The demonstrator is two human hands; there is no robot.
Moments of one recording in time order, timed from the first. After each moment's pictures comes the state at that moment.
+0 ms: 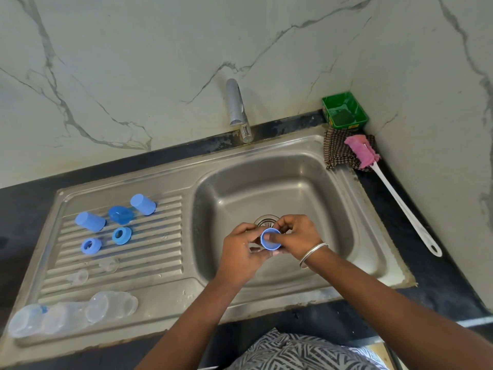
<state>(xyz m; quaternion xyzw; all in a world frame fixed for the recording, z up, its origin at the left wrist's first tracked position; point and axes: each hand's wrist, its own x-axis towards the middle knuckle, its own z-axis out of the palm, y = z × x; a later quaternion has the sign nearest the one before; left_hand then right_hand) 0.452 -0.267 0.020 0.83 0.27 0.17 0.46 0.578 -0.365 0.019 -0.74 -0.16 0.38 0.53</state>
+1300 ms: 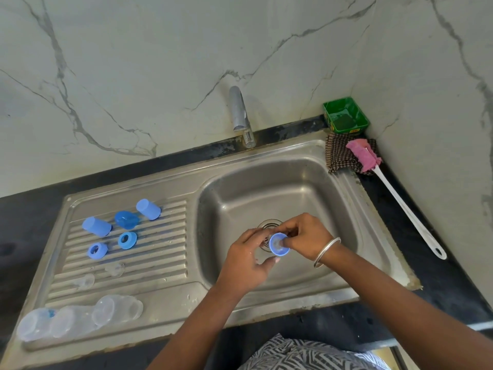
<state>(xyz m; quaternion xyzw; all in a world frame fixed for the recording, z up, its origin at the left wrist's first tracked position) 0.441 -0.267 0.021 0.89 0.20 0.16 0.38 0.595 -0.375 0.047 -0.78 -0.32 0.37 0.39</state>
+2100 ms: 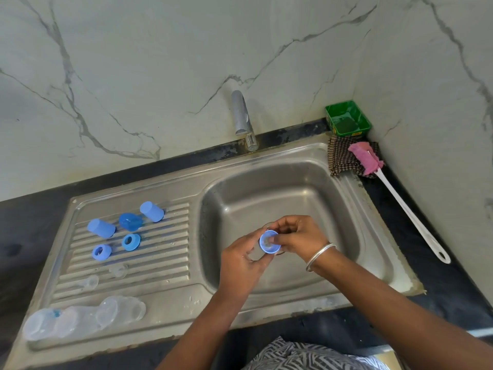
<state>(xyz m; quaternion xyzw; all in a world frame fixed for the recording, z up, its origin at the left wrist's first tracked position) 0.440 -0.277 0.035 0.83 0.24 0.29 0.40 0.579 -0.364 0.045 -0.70 -0.16 0.42 0.56</state>
